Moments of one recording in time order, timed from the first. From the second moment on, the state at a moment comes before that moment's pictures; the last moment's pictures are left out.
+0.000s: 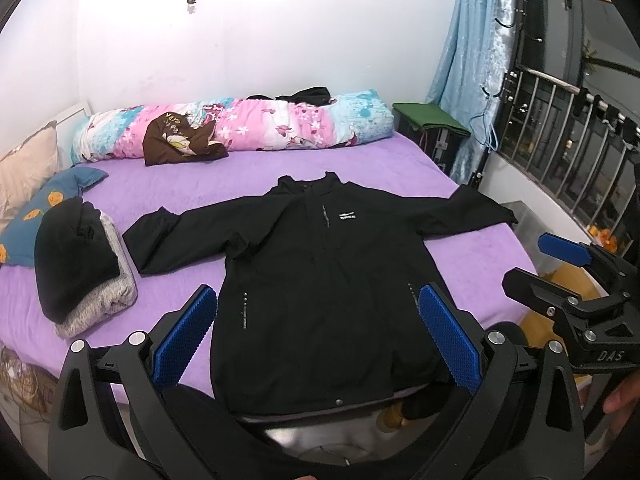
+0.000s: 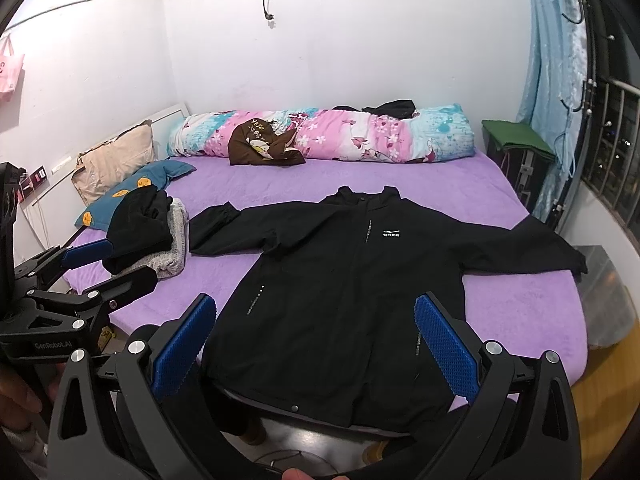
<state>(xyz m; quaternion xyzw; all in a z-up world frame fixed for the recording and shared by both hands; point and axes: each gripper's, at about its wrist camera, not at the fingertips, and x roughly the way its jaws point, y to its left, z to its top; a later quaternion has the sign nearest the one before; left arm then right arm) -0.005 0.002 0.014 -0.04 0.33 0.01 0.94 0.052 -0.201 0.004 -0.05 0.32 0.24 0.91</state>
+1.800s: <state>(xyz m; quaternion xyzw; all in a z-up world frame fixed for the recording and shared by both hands) 0.035 0.148 -0.035 -0.17 0.34 0.13 0.92 0.121 -0.111 -0.004 -0.05 0.32 0.28 0.91</state>
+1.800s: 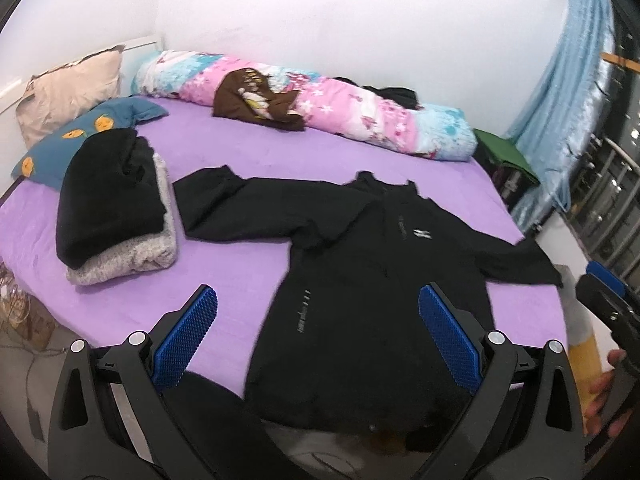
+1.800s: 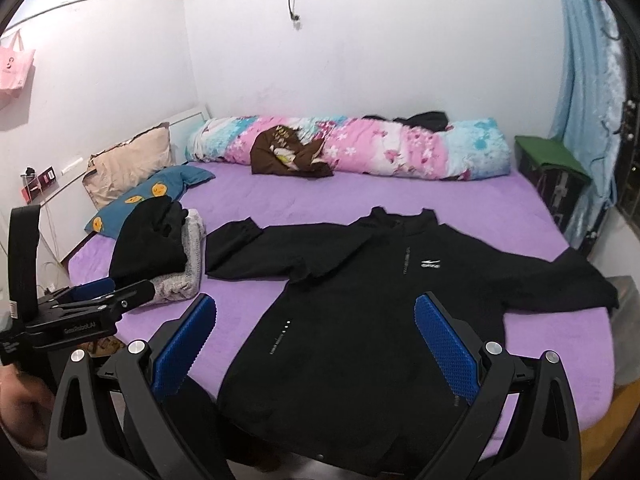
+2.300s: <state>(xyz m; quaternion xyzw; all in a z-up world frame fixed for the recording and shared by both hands) 0.157 0.297 -0.130 -0.09 0.37 0.21 0.90 0.235 0.002 -0.079 -0.11 0.34 0.28 0.89</state>
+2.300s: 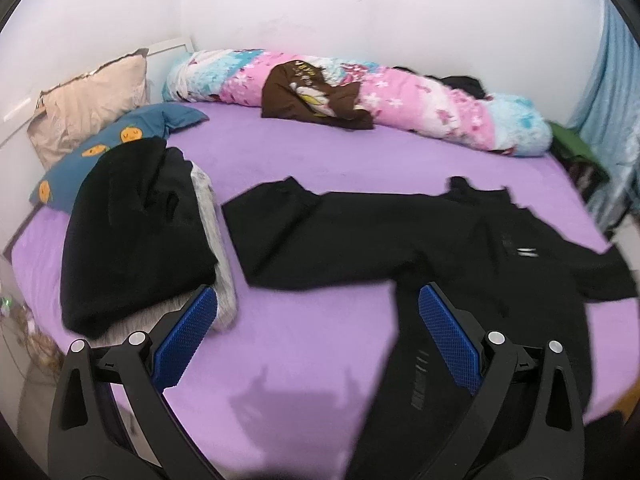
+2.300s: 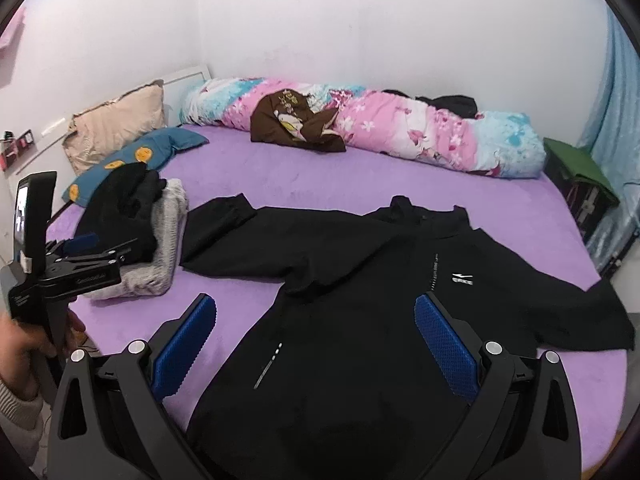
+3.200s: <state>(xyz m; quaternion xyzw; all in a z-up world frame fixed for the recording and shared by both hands) 0.350 0.434 -0.335 -0.08 0.46 0.19 0.86 0.432 0.157 -0.307 -0.14 0.44 0.24 0.85</state>
